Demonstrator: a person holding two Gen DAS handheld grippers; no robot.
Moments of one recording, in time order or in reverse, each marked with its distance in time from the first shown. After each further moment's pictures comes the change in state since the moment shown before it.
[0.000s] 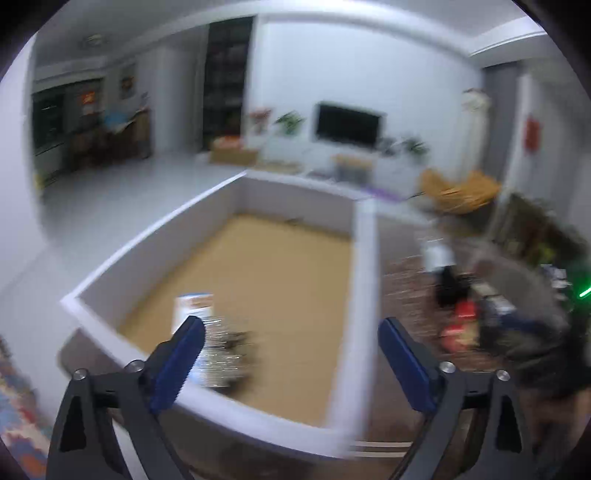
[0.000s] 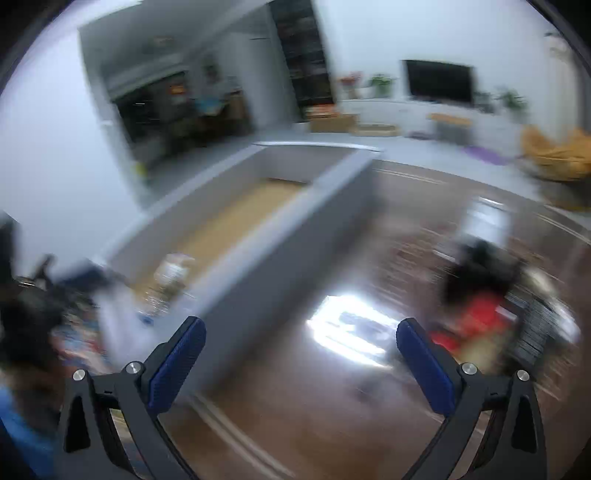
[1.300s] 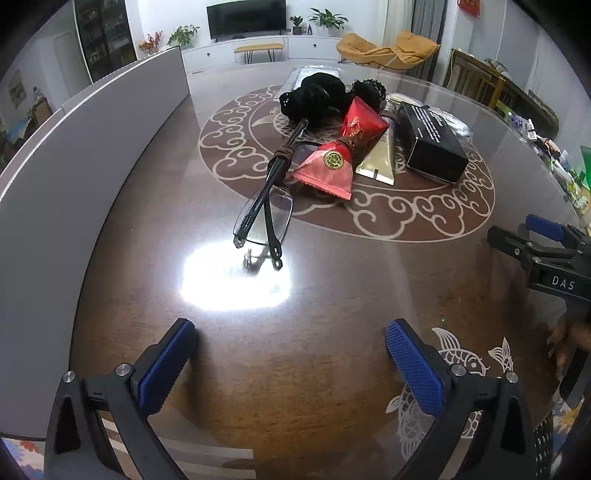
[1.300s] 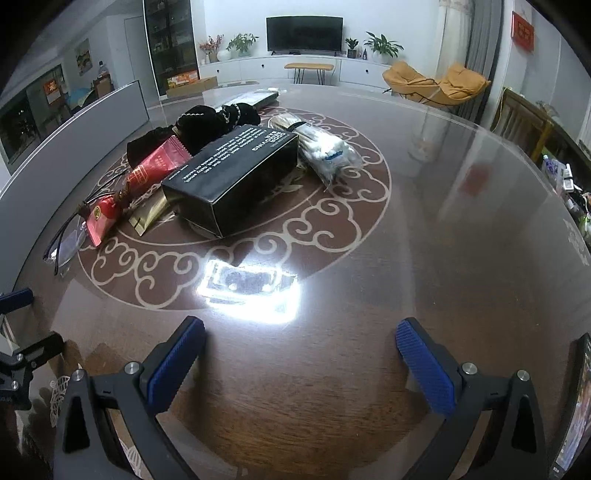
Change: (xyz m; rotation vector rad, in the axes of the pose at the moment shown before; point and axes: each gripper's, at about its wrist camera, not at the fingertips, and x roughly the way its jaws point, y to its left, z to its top) left arm 0.152 -0.200 -0.123 0.288 0.468 -0.083; right arm -0.040 -0.215 -0.121 0.206 0.162 -0.403
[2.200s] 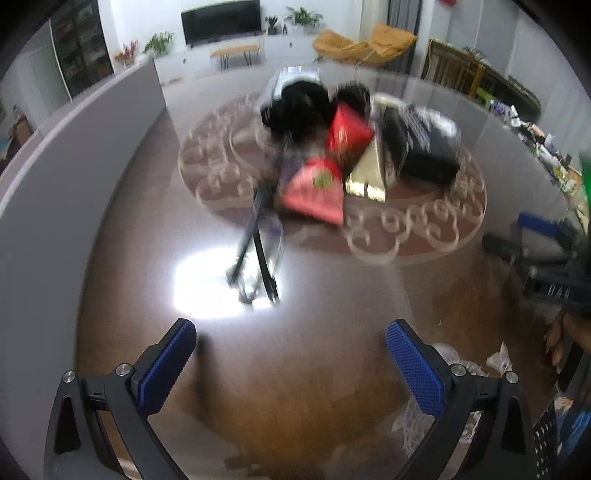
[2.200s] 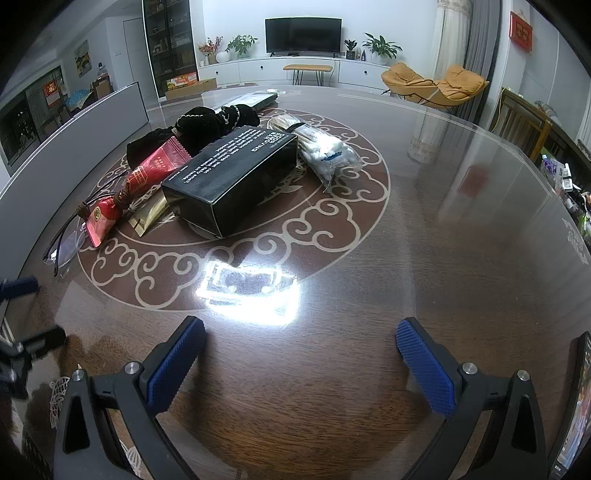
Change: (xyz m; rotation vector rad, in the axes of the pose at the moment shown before) left arm -0.002 0.005 0.024 0.084 -0.024 -0.050; right arm 0.000 0.001 -0.001 0.004 -0.008 -0.001
